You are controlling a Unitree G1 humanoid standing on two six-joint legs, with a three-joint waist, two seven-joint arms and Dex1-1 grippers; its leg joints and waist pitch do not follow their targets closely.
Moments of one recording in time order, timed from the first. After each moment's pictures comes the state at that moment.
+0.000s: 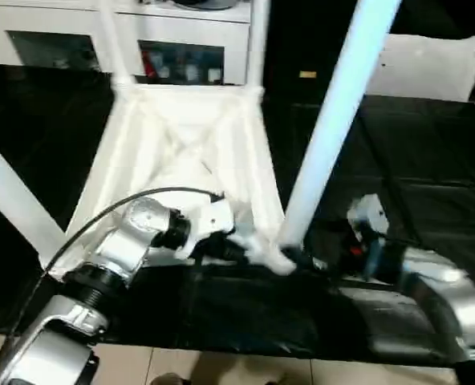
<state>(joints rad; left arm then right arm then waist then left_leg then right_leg) -0.60 0.41 -0.39 0.49 0.01 0.06 -1.38 -0.16 -0.49 0.05 -0.07 0.36 0.38 1.07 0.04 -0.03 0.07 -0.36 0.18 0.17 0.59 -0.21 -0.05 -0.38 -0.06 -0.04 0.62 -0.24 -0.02</state>
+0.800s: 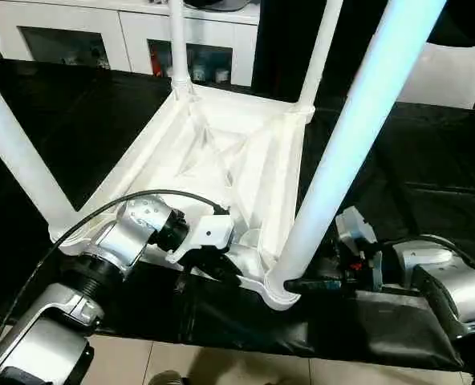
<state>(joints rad) -0.65 0.41 -0.45 0.55 0.02 -0.05 -1.54 -0.26 -0.56 0.19 0.08 0.36 0.33 1.34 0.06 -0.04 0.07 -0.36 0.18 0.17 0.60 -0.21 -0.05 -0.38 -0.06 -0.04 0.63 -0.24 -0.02</state>
